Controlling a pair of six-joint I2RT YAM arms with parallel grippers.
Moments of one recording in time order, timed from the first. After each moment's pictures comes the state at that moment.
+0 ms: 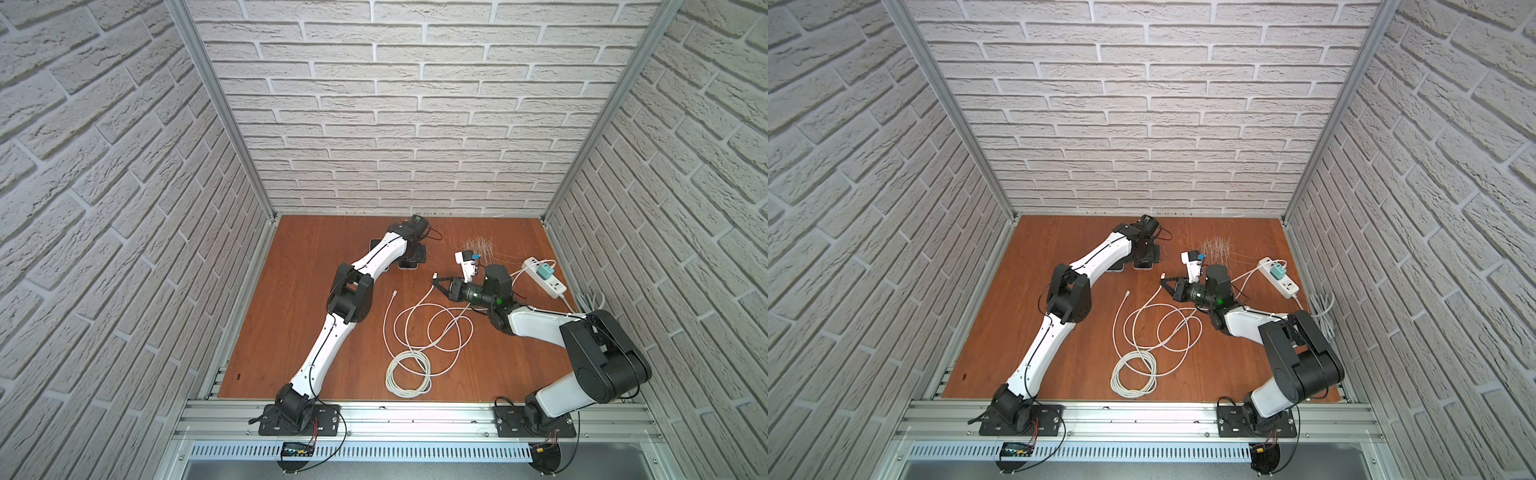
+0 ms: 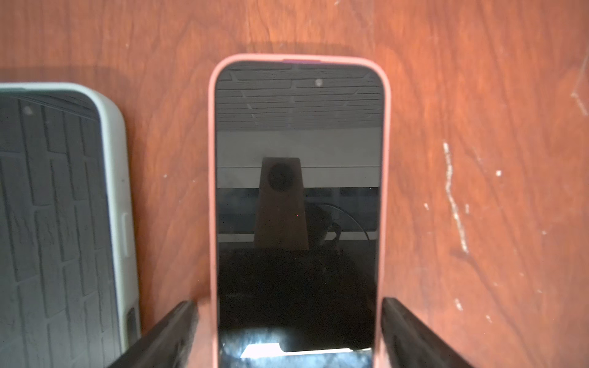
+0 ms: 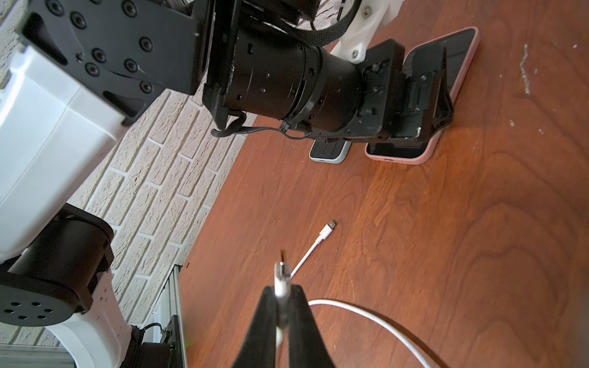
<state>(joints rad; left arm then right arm) -0.54 2.64 2.48 -1.00 -0.17 -0.52 0.39 1.55 0.59 0.65 -0.64 0.68</state>
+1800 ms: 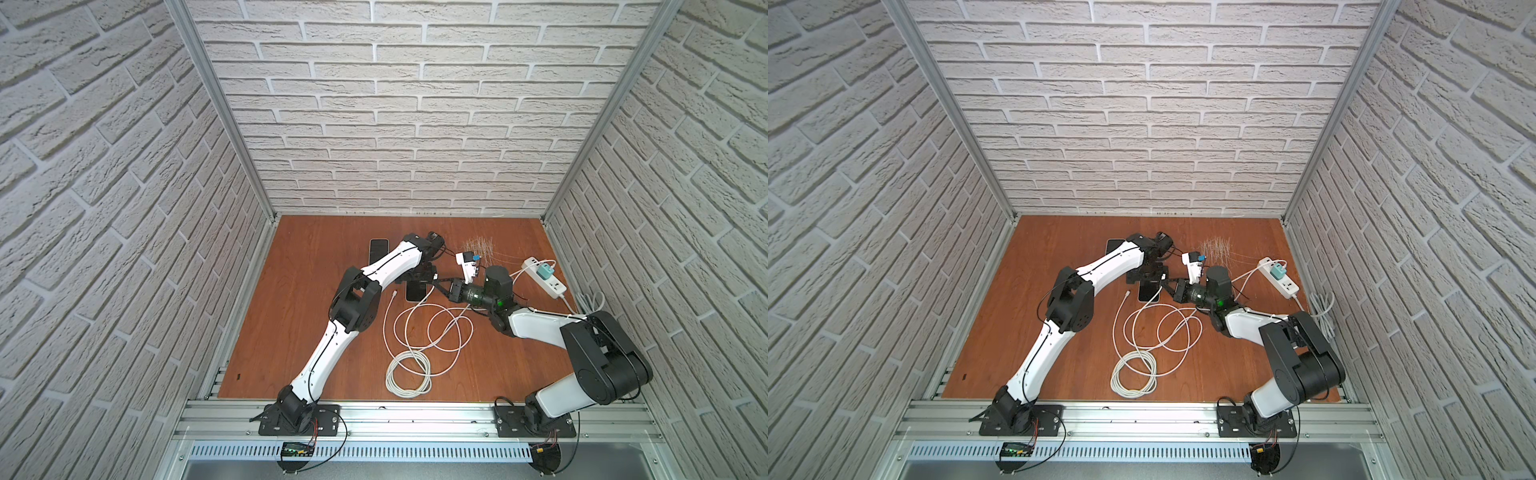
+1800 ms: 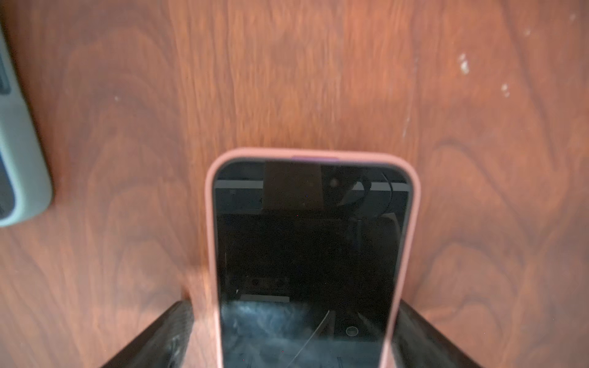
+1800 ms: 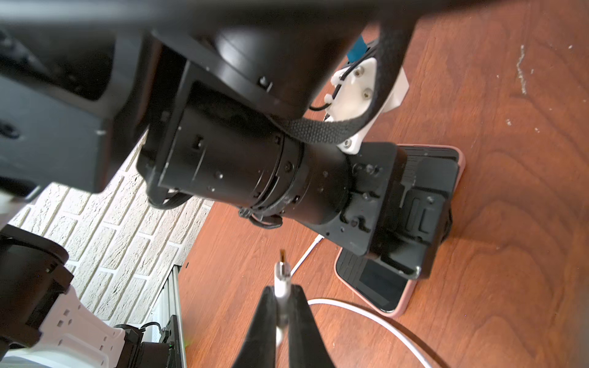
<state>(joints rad) -0.66 2.52 2.29 -1.16 -0.12 -0.66 0.39 1.54 0.58 0.66 -0.64 0.68</state>
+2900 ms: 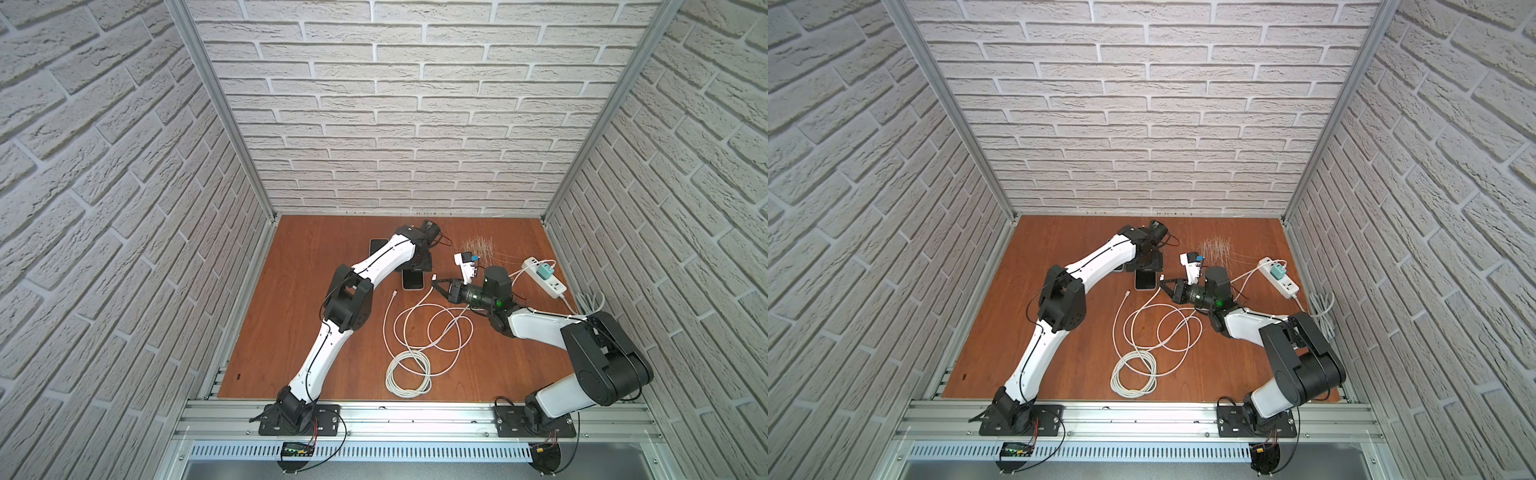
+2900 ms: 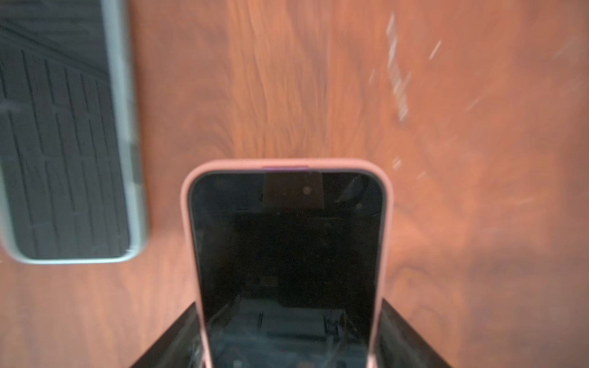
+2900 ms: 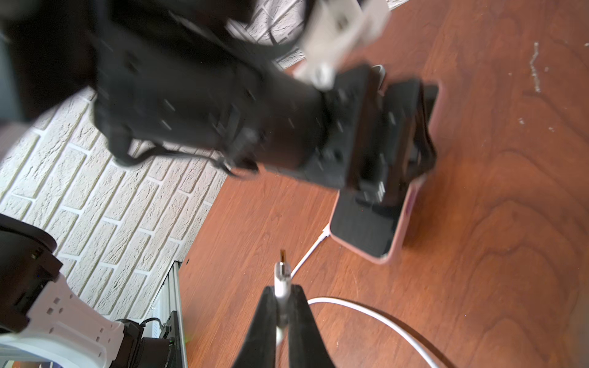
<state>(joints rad) -0.62 2.41 2.27 -1.06 -0.18 -0.64 0.41 1.52 0.58 0.66 -0.63 0.66</state>
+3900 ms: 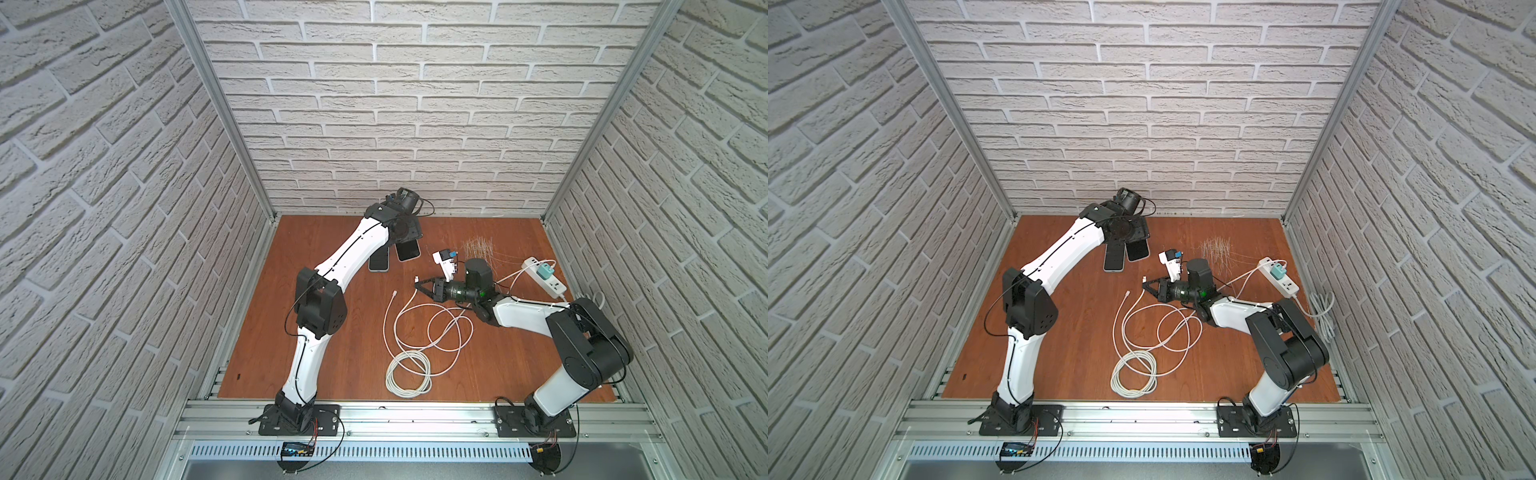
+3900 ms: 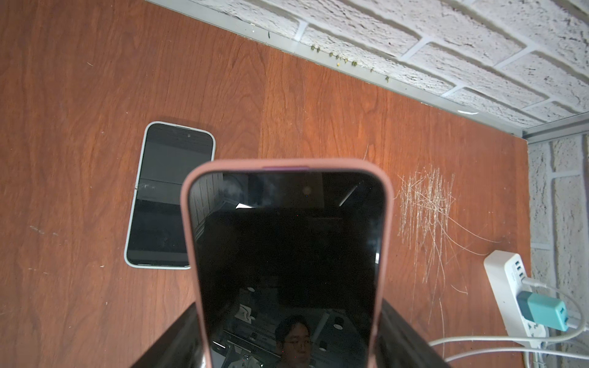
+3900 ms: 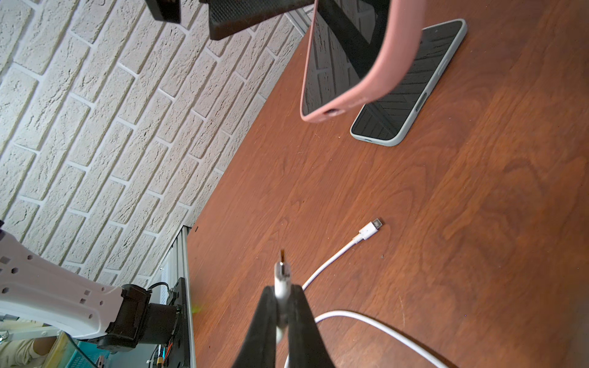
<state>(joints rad) -0.54 2.17 2.21 -0.97 -0.11 -0.70 0.50 1.65 0.74 0.55 -0.69 0.59</state>
